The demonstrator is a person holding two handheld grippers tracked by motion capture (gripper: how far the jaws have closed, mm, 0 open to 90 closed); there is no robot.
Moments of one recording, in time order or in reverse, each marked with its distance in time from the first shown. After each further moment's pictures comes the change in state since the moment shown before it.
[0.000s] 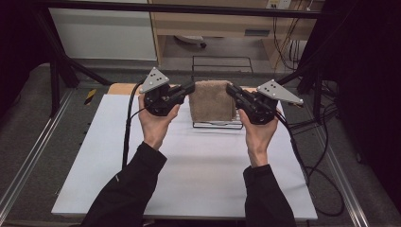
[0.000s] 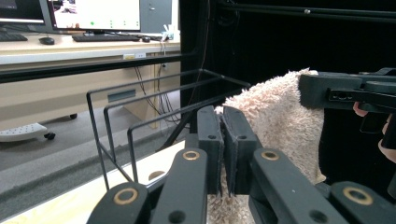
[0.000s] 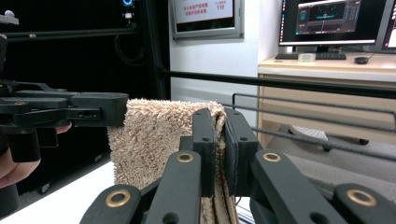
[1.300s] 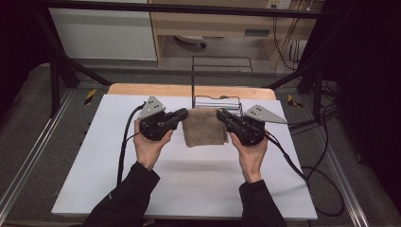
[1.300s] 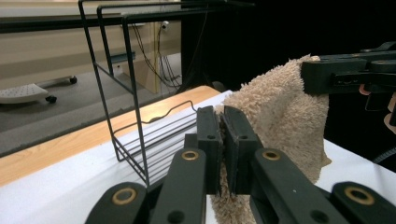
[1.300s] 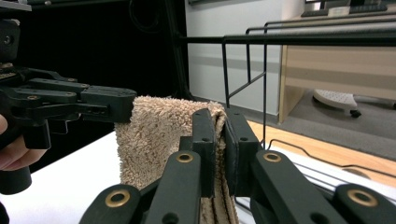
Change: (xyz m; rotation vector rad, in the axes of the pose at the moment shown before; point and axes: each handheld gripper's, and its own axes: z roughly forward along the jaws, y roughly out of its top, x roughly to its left) left arm -0.003 -0.060 -0.022 0.133 0.009 -0.005; right arm 0.016 -0.059 -0.005 0.124 0.071 0.053
